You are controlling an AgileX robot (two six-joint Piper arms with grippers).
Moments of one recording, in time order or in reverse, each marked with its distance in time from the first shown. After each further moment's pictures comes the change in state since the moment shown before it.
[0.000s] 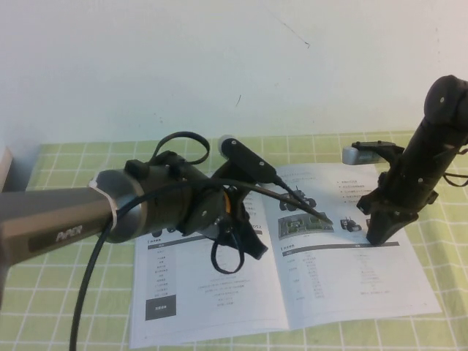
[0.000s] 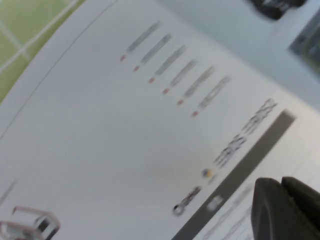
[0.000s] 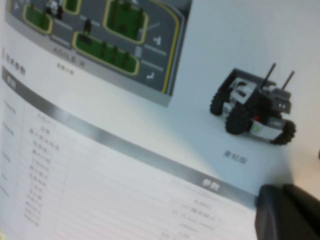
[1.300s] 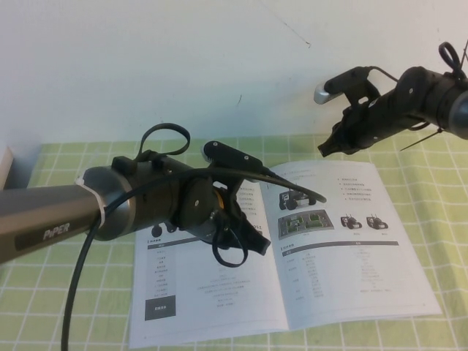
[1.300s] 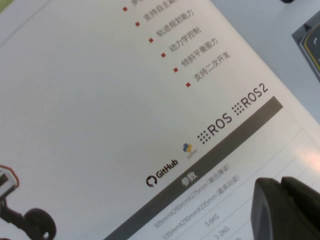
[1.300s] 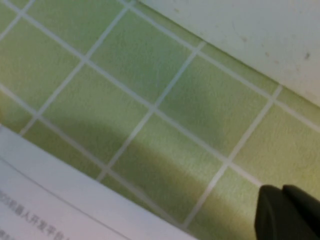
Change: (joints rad) right arm 0.052 0.123 -0.238 0.033 -0.633 -0.193; left arm 0.038 -0.016 0.016 -0.207 0.031 0.003
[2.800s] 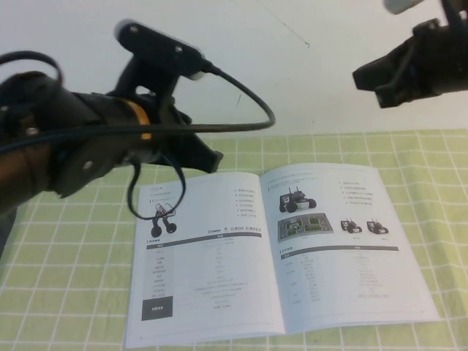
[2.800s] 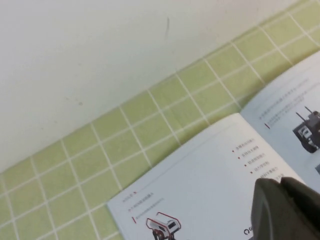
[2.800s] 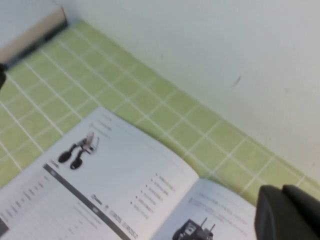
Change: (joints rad) right arm 0.000 -0.778 0.545 0.382 0.074 -0.308; left arm 0.035 -0.405 0.018 0.338 0.054 -0.212
